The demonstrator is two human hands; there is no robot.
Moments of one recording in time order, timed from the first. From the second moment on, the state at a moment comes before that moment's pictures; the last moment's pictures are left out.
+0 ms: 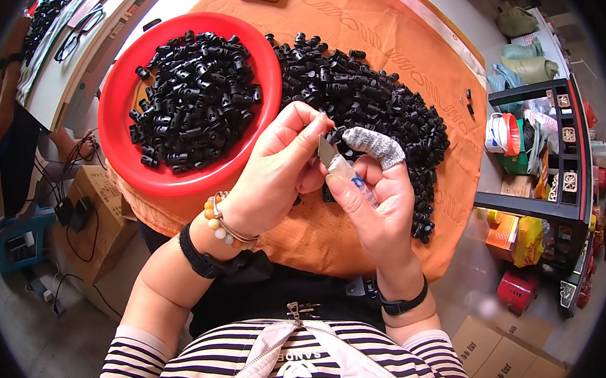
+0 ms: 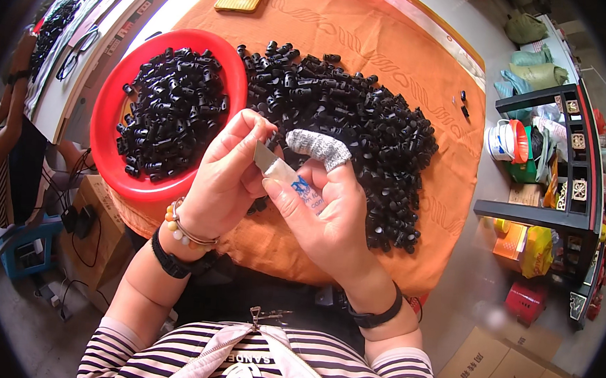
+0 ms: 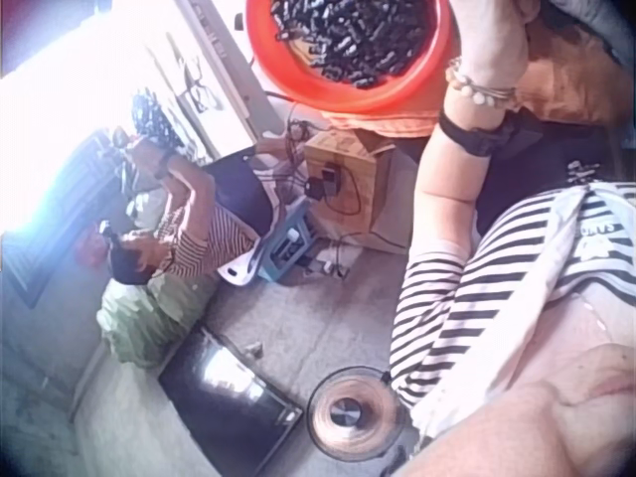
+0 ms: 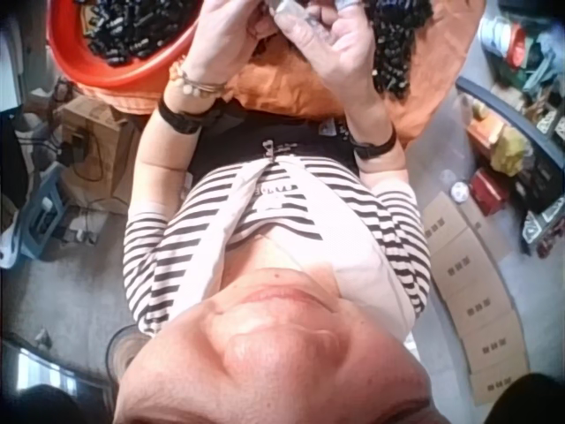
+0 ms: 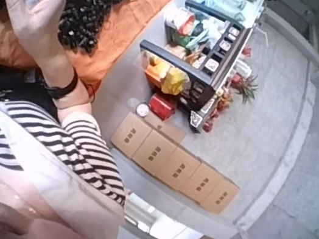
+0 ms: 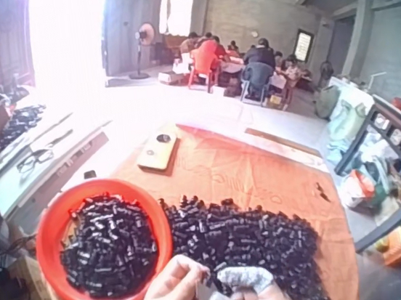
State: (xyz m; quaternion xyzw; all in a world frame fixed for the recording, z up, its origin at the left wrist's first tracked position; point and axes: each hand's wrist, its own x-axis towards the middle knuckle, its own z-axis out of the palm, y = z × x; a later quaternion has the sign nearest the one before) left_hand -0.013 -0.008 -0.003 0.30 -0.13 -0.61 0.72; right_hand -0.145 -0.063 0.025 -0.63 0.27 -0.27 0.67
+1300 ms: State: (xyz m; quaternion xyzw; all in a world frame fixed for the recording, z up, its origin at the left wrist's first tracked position) left_hand -0.013 -0.006 0.000 0.32 -0.16 -0.58 0.73; right_hand -0.145 -0.061 0.029 -0.63 0.26 -0.28 0.68
